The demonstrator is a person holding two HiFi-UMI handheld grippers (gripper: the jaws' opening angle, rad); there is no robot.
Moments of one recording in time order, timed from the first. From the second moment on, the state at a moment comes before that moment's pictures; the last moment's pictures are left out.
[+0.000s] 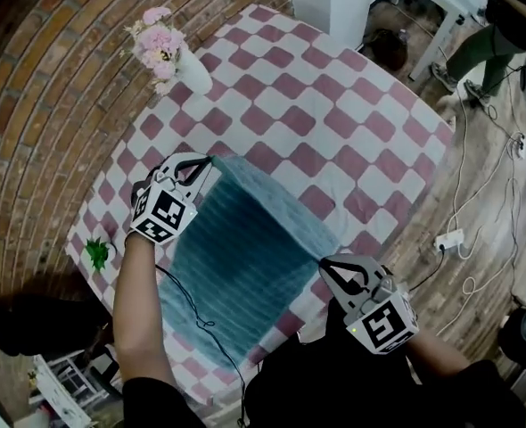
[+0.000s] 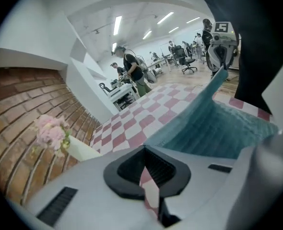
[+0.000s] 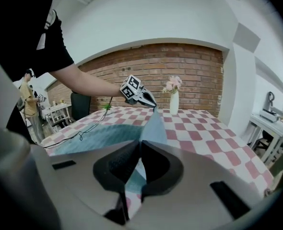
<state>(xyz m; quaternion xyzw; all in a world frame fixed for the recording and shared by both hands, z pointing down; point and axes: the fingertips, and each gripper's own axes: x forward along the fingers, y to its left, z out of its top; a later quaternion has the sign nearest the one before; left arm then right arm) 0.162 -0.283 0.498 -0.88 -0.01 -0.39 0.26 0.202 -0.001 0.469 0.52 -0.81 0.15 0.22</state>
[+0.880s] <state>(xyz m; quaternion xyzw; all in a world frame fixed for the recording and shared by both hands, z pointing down) -0.212 -0.163 0.533 -0.89 0.02 -0.38 0.23 -0.142 0.113 0.490 0.44 -0.83 0.10 0.33</state>
